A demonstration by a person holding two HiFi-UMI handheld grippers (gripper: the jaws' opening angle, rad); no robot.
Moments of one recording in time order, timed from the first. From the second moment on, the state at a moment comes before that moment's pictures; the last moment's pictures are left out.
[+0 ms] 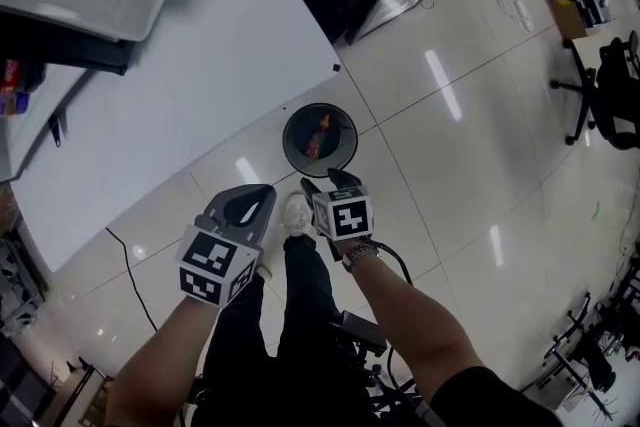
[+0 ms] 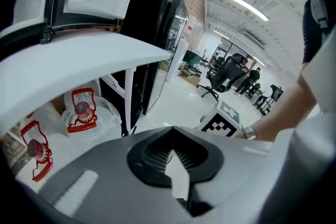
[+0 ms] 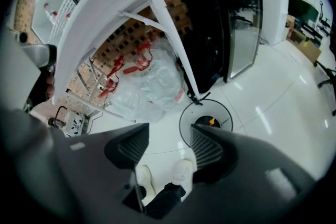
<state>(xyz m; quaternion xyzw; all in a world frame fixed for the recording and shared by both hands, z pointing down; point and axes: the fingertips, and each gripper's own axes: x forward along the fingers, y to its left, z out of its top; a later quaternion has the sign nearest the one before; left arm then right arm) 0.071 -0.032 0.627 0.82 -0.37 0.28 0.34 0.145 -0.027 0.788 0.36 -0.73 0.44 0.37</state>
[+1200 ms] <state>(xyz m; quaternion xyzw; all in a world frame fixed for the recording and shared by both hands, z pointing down) -0.217 0.021 0.363 0.78 -0.59 0.12 0.18 -0.184 -0.043 0.365 0.23 -0.94 0.11 0.22</state>
